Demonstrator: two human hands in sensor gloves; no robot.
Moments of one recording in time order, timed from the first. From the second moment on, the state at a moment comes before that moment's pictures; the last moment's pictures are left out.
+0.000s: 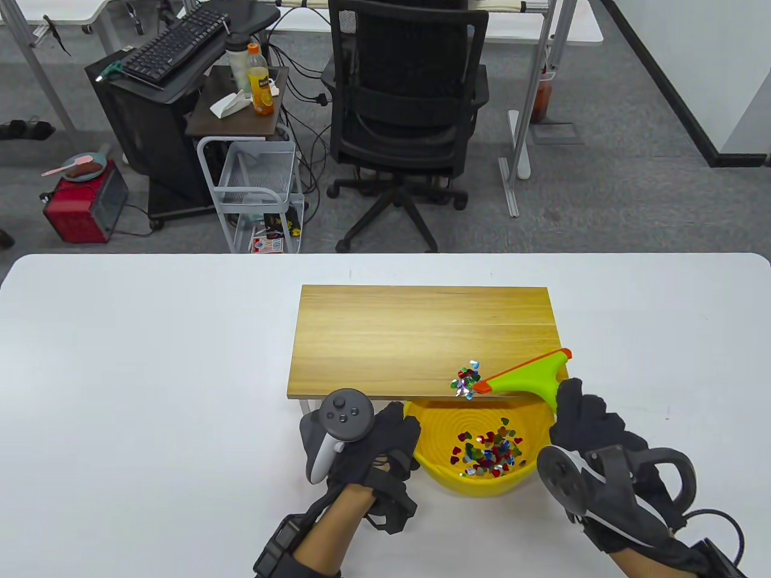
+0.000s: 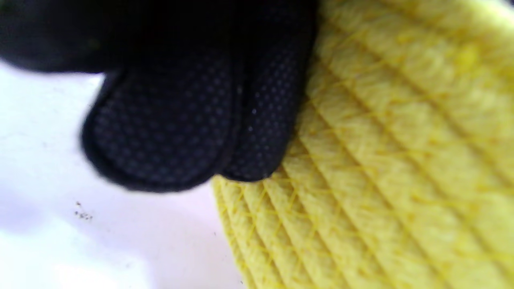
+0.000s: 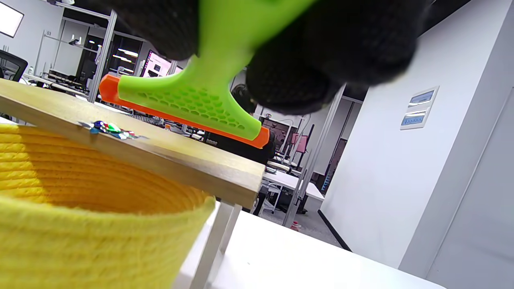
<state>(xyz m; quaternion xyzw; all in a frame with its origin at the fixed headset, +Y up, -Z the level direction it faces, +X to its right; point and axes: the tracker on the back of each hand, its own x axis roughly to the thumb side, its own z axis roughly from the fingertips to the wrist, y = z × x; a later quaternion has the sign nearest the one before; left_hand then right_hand) -0.077 -0.719 -0.318 -0.11 -0.07 0.44 0.89 0.190 -0.575 -0.229 -0.07 0.12 -0.98 0.11</state>
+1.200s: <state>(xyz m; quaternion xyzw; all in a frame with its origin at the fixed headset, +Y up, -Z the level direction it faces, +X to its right) -0.084 -0.716 -0.318 -0.11 -0.07 0.44 0.89 0.181 -0.586 -0.209 -0.14 0.08 -0.98 0.11</state>
